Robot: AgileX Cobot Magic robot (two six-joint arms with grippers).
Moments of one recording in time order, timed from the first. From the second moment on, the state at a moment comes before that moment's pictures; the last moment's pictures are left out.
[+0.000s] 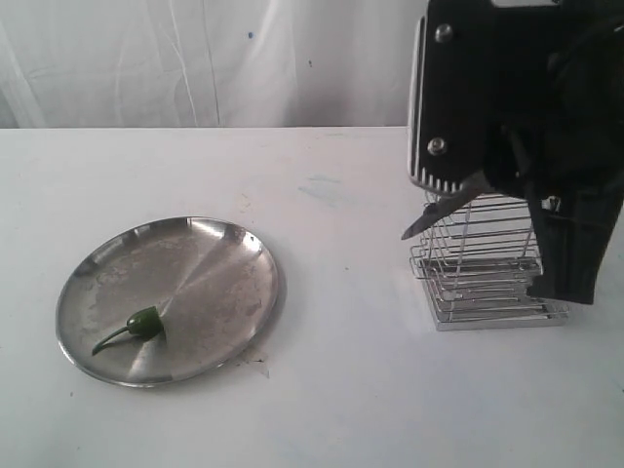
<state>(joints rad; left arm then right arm) -0.02 0.00 0.03 -0.11 0.39 0.09 0.83 1.10 -1.15 -0.40 1.02 -0.57</state>
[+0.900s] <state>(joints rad) -0.02 0.00 0.03 -0.11 0.39 0.09 0.94 1.40 -0.88 -0.50 0.01 -0.50</state>
